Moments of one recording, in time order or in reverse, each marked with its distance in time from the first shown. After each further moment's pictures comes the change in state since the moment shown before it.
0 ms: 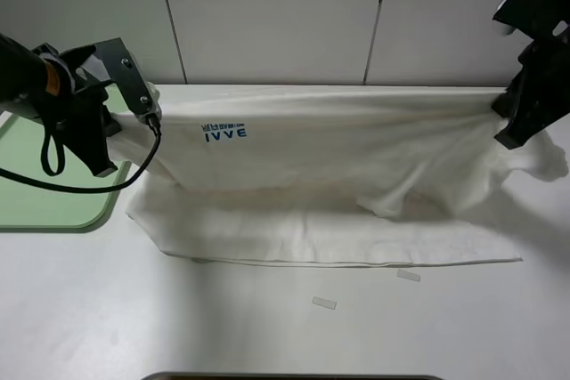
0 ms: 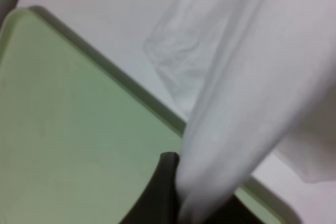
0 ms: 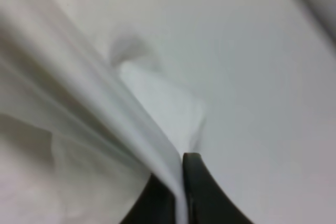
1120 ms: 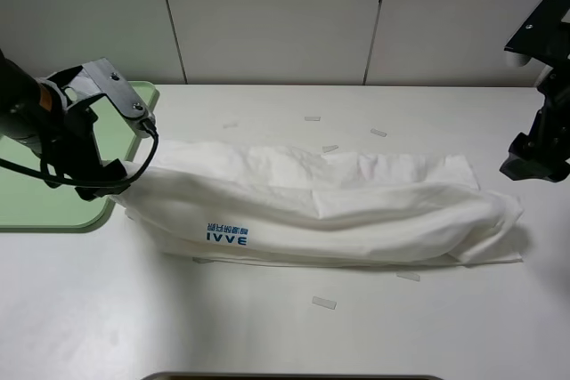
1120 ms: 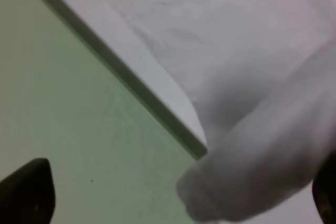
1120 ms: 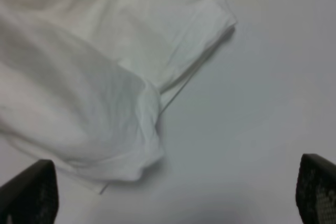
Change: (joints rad) left arm 0.013 0.000 0.037 -0.214 0.086 0.001; right arm -0.012 0.000 -0.001 0.016 0.263 -0.017
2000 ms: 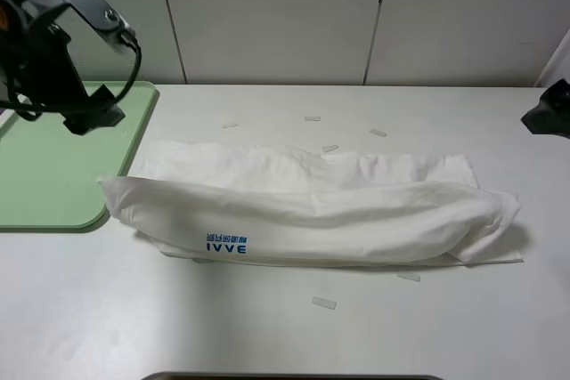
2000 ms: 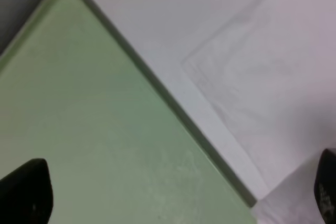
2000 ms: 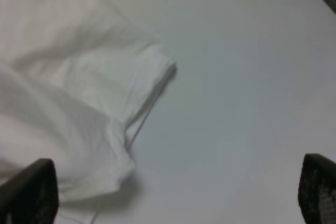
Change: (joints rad) left arm 0.000 -0.129 -0.128 0.001 0.050 -0.034; right arm 0.000 -0.192 -0.003 0.002 -0.018 0.100
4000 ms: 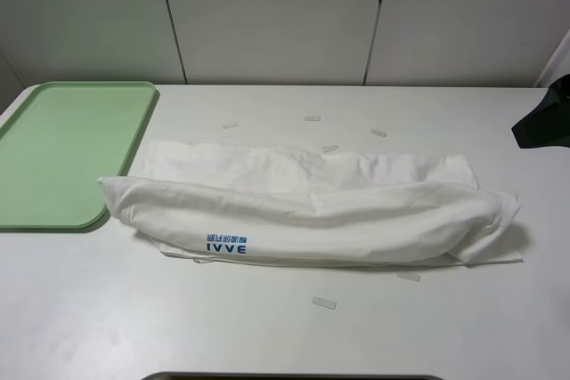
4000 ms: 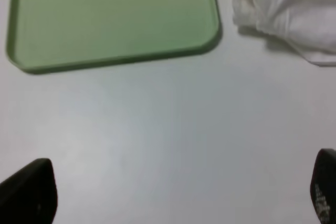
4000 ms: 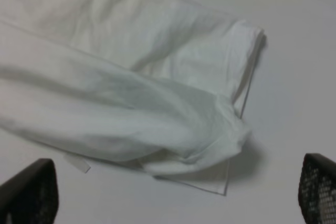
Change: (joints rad) left arm 0.000 -1.208 0.314 -0.104 0.769 -0.419; right arm 0.000 -0.153 0.000 0.243 0.194 0.237
